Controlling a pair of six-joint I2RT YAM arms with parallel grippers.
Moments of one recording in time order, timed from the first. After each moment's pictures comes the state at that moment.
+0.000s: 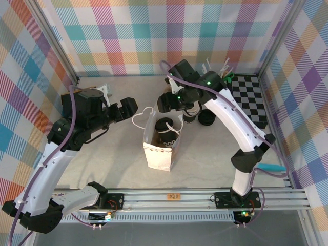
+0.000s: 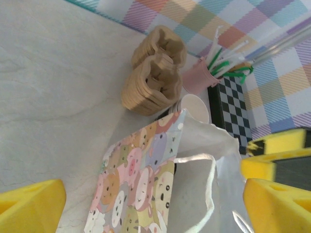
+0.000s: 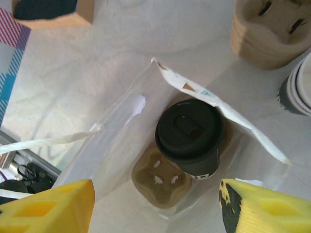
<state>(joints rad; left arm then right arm) -0.49 1.05 1.44 -0.95 0.02 -0.70 0.78 1.83 2.26 -1.43 -0.11 0.42</state>
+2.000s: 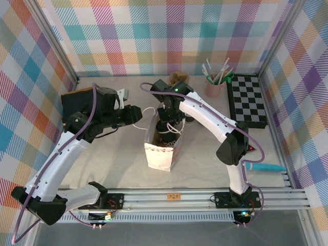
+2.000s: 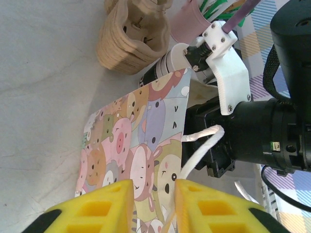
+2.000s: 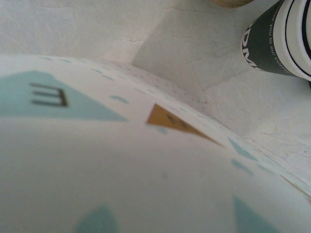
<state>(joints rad) -0.49 1.14 1.36 -0.89 0.21 -0.63 0.83 2.02 2.11 -1.43 0.11 0.52</state>
